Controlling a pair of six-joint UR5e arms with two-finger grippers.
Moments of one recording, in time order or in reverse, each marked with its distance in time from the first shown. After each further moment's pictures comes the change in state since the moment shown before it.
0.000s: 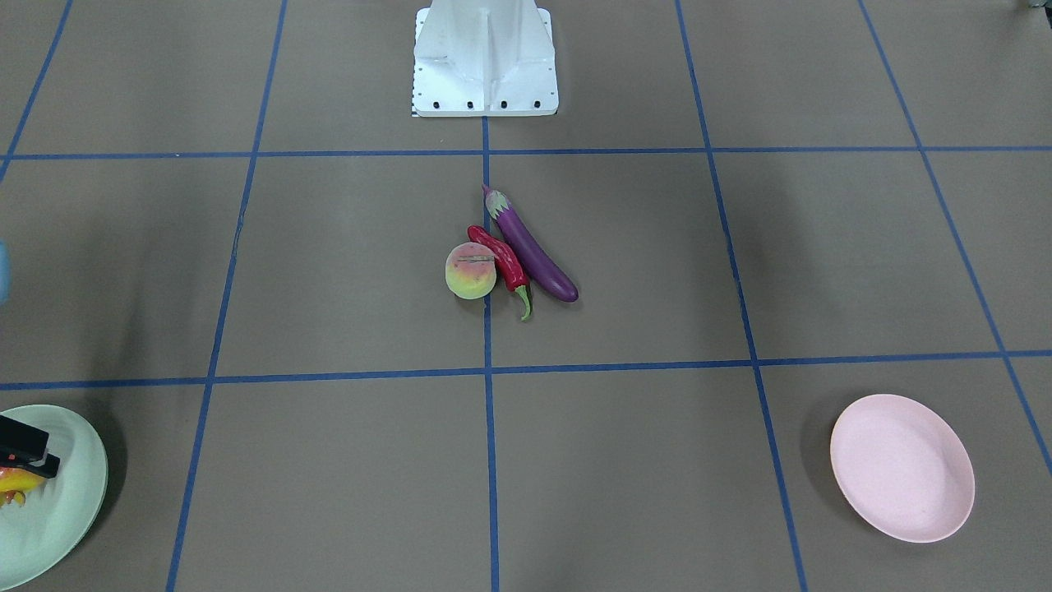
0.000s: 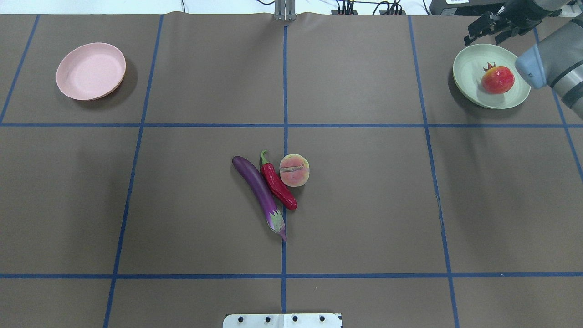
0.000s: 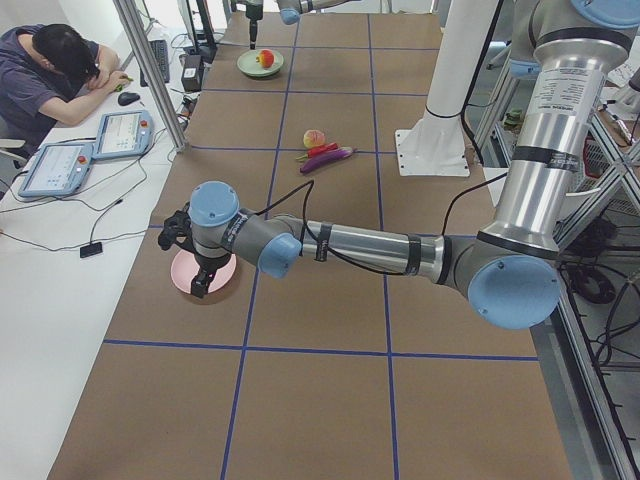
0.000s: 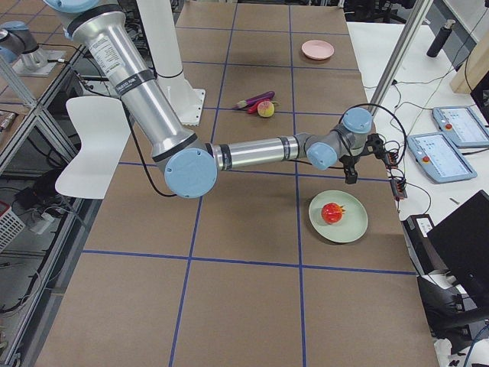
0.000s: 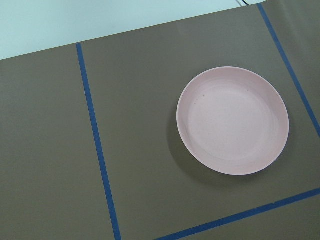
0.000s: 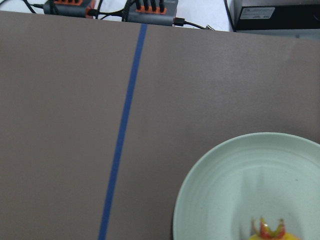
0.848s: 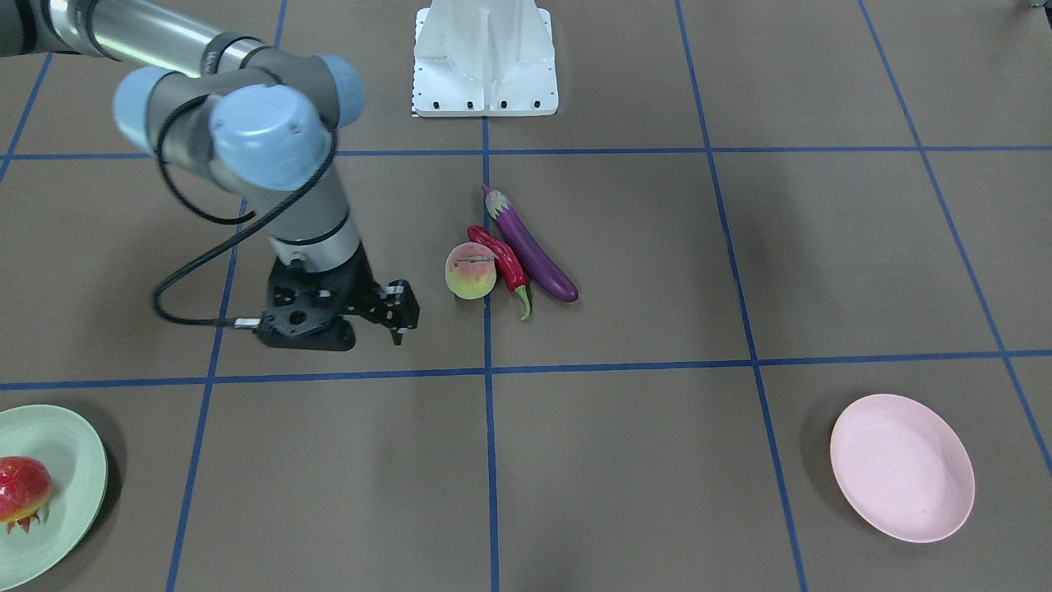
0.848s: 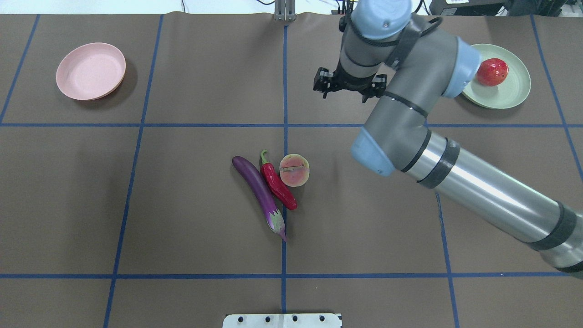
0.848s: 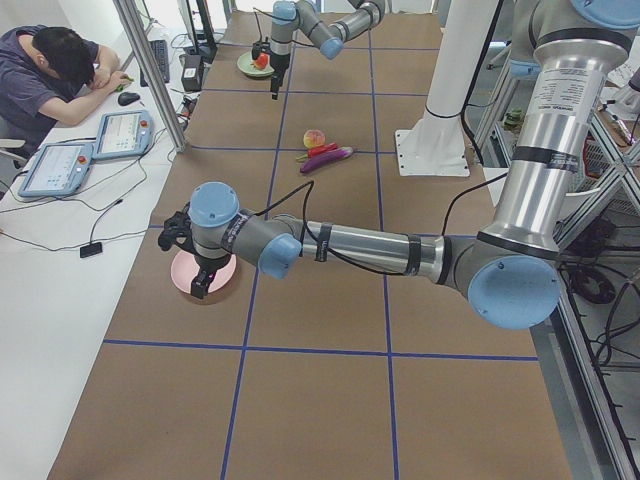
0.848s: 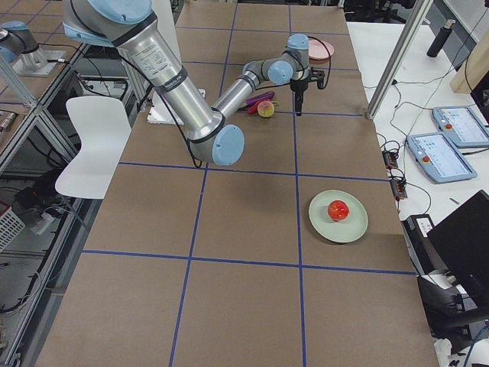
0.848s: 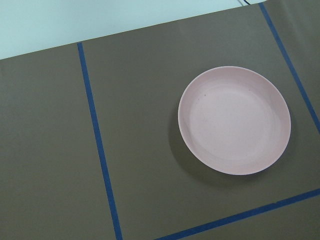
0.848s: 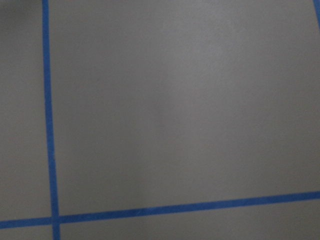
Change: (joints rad) left arm 0.000 0.000 0.002 0.000 0.003 0.000; right arm -0.495 0.240 0.318 -0.528 -0.418 0.566
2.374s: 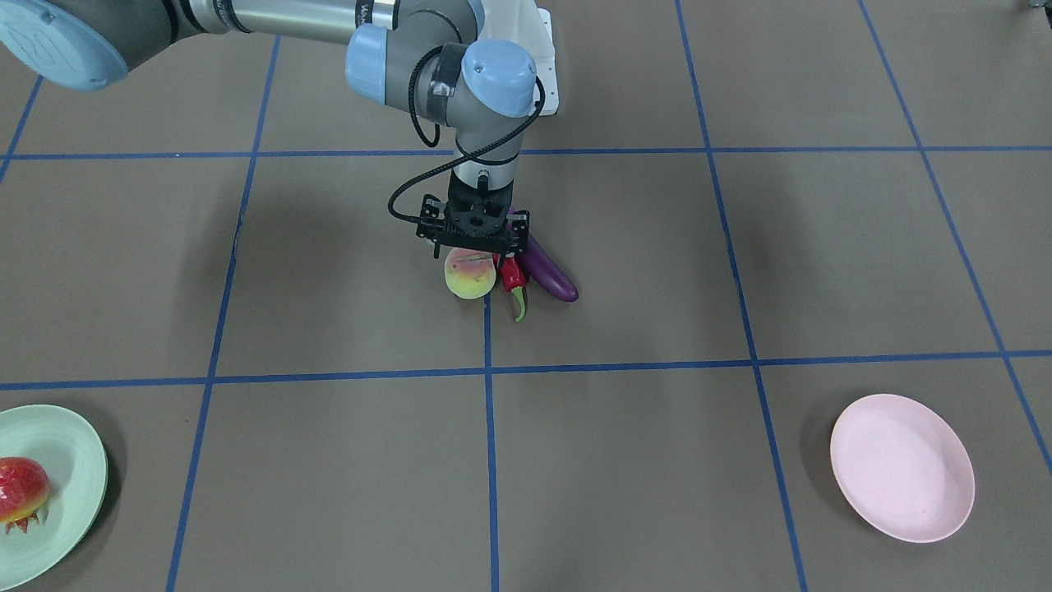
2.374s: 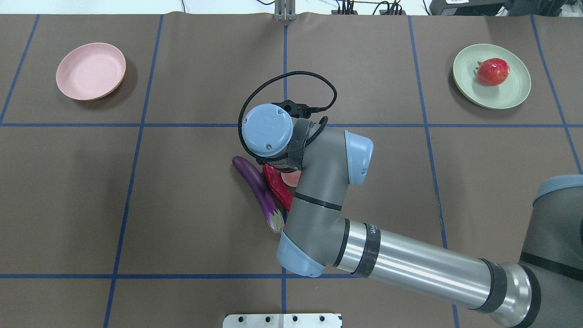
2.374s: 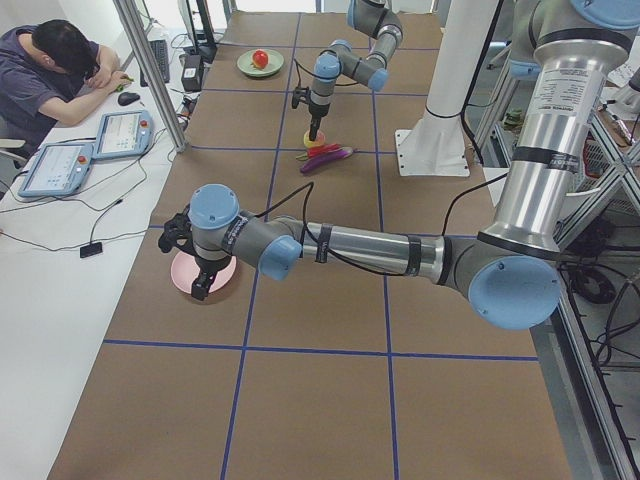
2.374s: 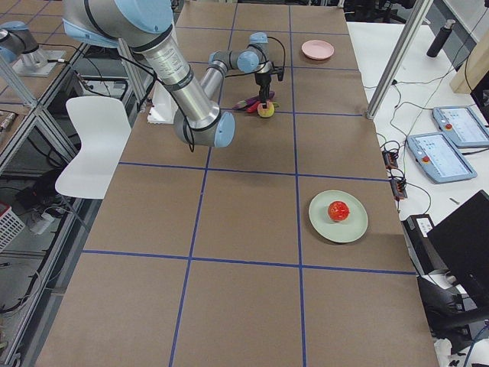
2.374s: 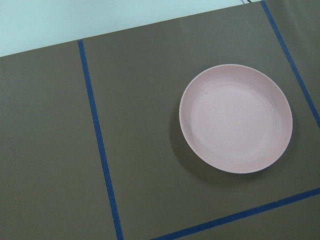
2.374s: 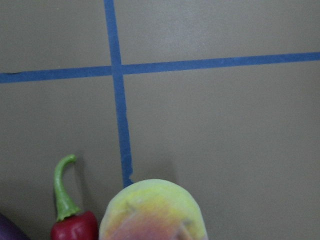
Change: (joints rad) left arm 0.000 0.002 0.004 0.000 -0.002 0.001; right arm -0.265 0.094 -0.061 -0.103 -0.230 0.164
